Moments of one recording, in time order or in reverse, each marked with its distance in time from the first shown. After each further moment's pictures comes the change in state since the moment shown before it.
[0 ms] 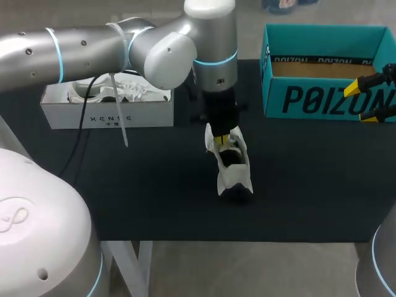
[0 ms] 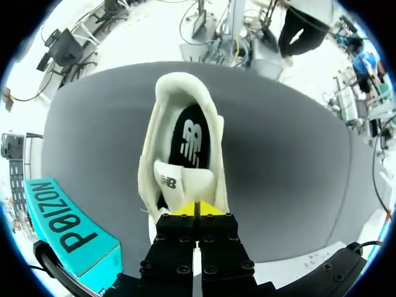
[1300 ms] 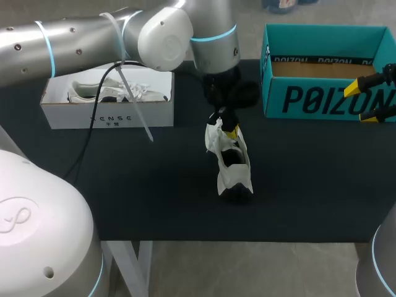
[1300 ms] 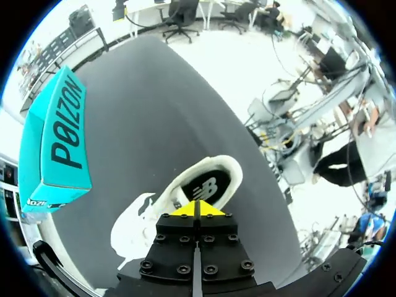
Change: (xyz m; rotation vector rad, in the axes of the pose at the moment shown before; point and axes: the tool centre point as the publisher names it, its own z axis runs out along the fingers) left arm -0.010 -0.054 -0.054 0.173 -0.008 -0.860; right arm 0.000 0.000 0.000 0.000 0.000 0.000
